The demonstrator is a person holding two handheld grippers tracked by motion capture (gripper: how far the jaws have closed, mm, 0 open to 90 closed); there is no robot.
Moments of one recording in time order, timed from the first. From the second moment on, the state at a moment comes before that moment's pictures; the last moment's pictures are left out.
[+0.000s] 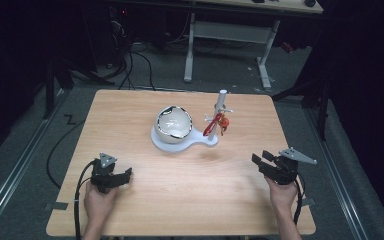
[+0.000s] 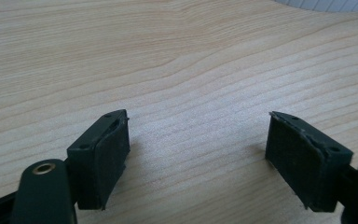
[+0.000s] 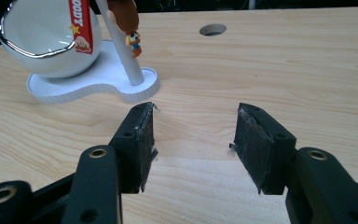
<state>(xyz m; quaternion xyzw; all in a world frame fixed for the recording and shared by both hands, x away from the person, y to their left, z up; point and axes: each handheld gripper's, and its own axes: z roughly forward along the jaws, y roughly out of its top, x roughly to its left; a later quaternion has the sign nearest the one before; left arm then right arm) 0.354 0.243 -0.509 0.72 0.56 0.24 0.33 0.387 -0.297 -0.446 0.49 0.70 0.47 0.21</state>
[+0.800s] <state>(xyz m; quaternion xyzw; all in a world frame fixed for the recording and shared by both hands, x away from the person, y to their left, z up) 0.354 0.243 -0.509 0.72 0.56 0.24 0.33 0.393 -0.304 -0.464 0.51 0.70 0.45 0.22</state>
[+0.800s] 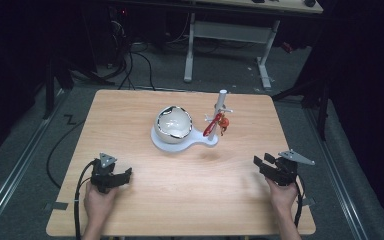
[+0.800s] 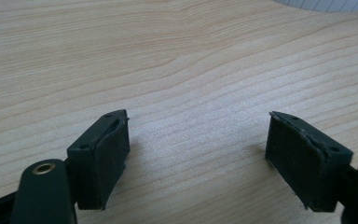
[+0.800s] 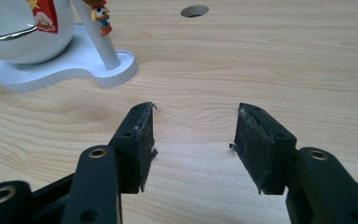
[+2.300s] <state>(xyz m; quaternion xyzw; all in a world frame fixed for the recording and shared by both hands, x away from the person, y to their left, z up) 0.354 0.243 -0.509 0.73 0.56 0.24 0.33 0.415 -0.295 -0.491 0.53 0.72 0.37 0.24</state>
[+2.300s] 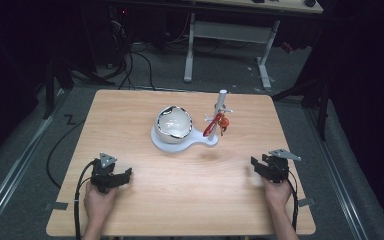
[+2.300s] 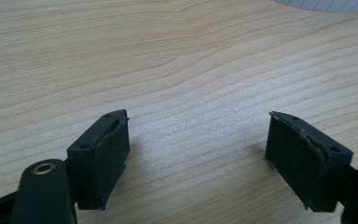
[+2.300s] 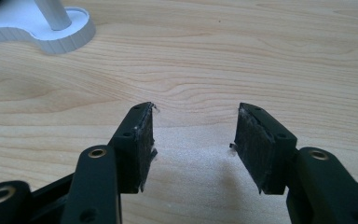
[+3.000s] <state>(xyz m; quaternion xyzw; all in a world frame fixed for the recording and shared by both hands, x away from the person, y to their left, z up) 0.354 0.243 -0.509 0.72 0.56 0.24 0.33 0.420 -0.290 -0.501 0.53 0.74 0.33 0.24</state>
